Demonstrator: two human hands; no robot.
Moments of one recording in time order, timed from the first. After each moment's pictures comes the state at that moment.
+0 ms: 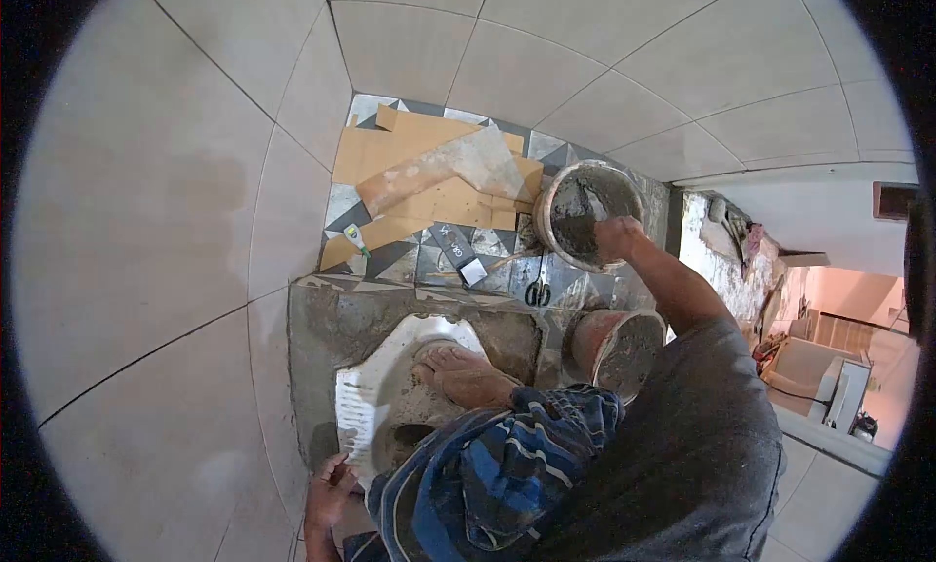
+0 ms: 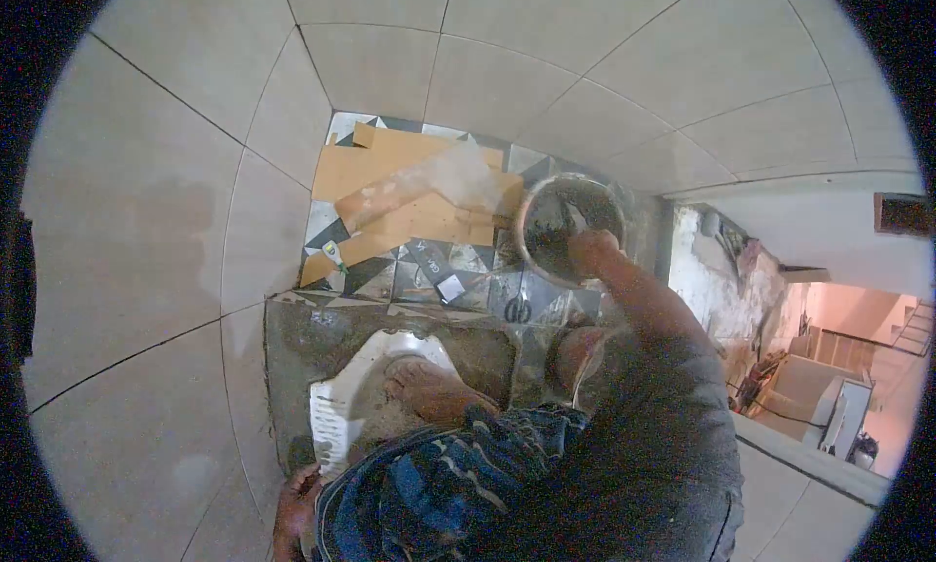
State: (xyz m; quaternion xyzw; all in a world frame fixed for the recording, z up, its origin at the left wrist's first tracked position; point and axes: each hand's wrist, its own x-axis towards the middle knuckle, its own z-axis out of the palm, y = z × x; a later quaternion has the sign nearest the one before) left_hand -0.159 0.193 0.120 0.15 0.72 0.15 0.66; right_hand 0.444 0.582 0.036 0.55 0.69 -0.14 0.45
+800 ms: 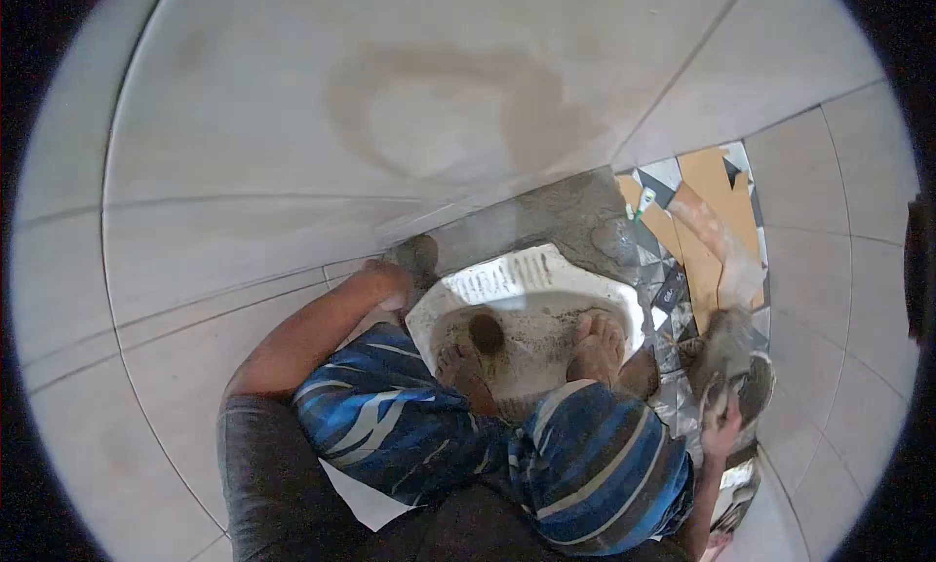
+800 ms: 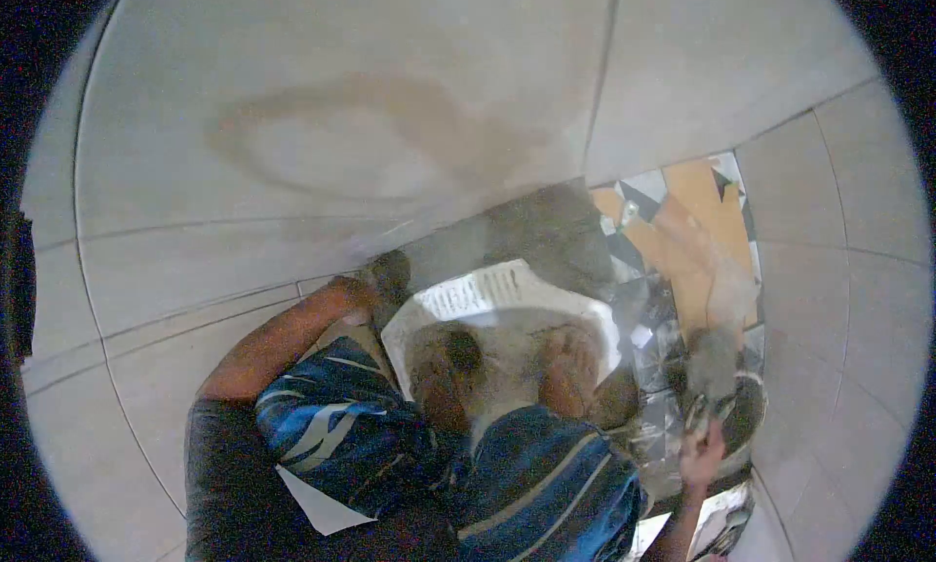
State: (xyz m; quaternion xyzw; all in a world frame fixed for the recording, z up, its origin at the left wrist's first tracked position) left_hand -0.207 0.122 0.064 0.34 0.66 -0.38 0.55; right_hand 0.387 0.510 0.077 0.50 0.73 -0.46 -0.05
